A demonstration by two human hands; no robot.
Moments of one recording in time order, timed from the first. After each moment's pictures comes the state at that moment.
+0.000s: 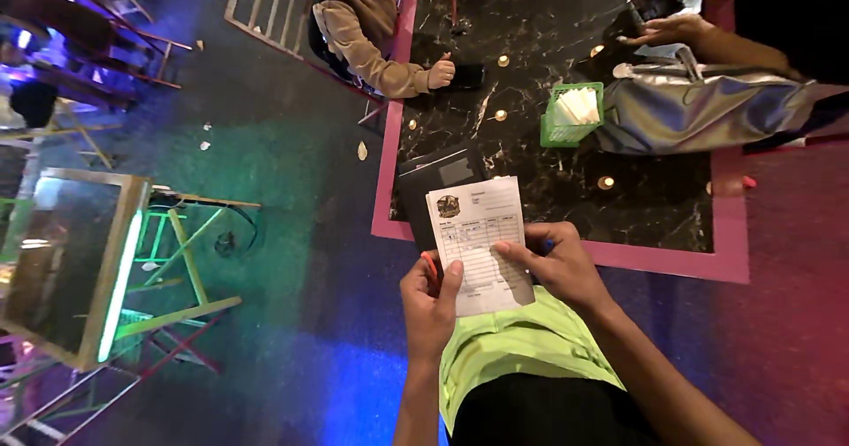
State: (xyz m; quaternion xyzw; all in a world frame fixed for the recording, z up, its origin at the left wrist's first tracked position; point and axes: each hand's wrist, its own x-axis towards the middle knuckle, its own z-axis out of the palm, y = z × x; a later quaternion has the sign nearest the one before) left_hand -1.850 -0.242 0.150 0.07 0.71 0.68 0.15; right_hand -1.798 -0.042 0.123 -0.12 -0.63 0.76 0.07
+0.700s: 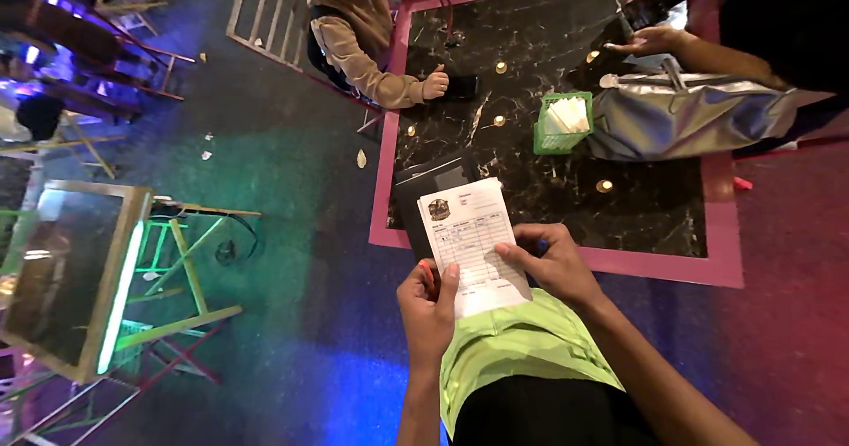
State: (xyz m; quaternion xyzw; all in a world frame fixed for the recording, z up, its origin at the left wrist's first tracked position) left_hand -1.851 -0.230 0.145 0.07 0.76 0.64 0.10; right_hand -1.802 -0.027 0.111 -0.09 -0.62 0.77 0.08
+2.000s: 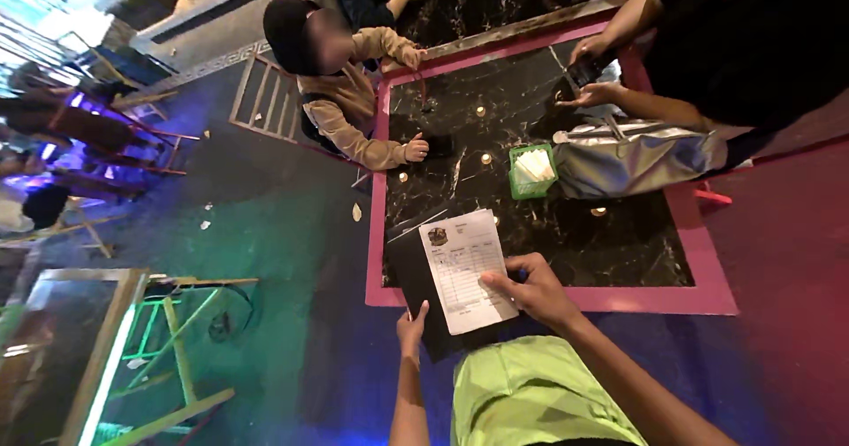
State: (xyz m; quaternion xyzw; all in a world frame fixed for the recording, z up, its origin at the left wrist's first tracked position) left_hand -1.934 -0.314 -0.112 -0.19 0.88 0.35 0.28; right_hand -1.825 0.002 0.093 -0.13 -0.61 0.78 0.10
